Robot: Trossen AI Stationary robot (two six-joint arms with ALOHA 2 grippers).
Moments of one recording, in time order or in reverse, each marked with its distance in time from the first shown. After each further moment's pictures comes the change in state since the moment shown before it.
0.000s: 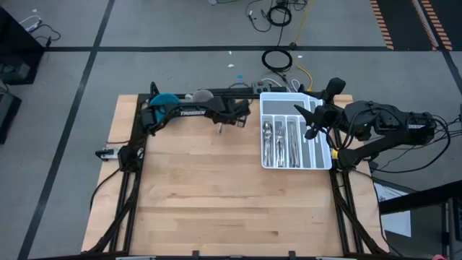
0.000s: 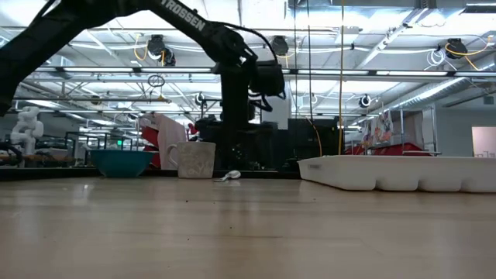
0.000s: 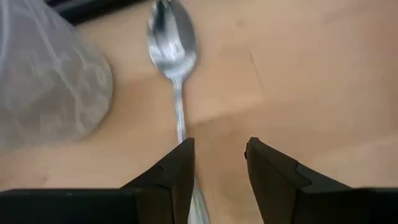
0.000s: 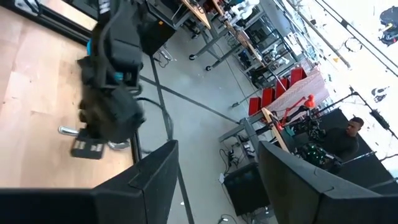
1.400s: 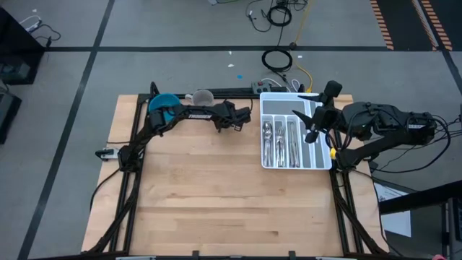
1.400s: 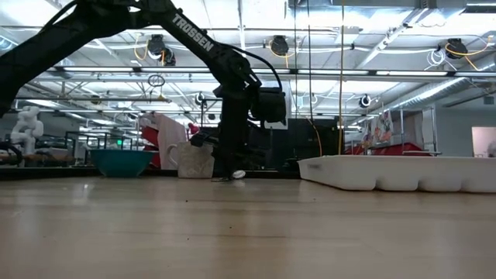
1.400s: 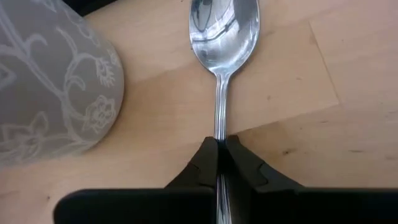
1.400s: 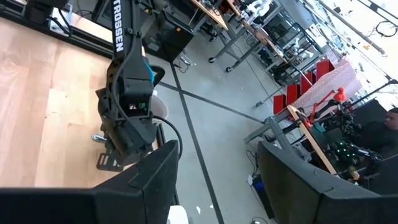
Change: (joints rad) left arm 0.011 0.122 -0.012 -0.019 -0.094 -0.003; right arm 0.000 0.000 0.000 -0.046 -0.079 0.134
